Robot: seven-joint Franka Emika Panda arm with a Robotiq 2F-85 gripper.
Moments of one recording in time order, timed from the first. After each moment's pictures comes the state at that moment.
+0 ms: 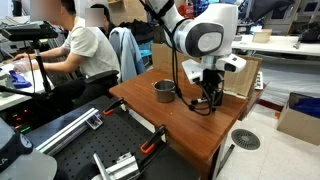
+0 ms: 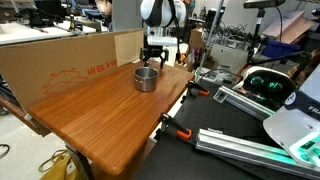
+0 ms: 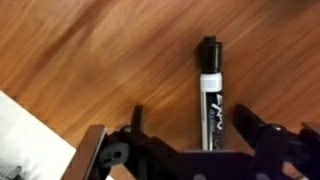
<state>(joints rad) -0.15 0.66 -0.11 -1.96 0.14 2.60 0.34</state>
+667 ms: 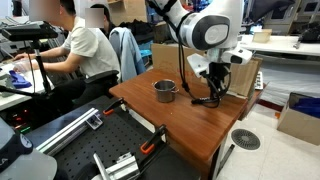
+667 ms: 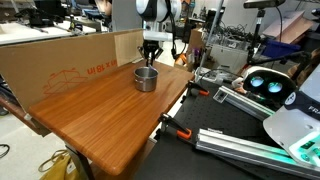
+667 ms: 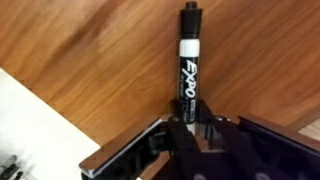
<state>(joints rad) -0.15 0.67 -0.12 -1.88 0.14 2.57 0.34</state>
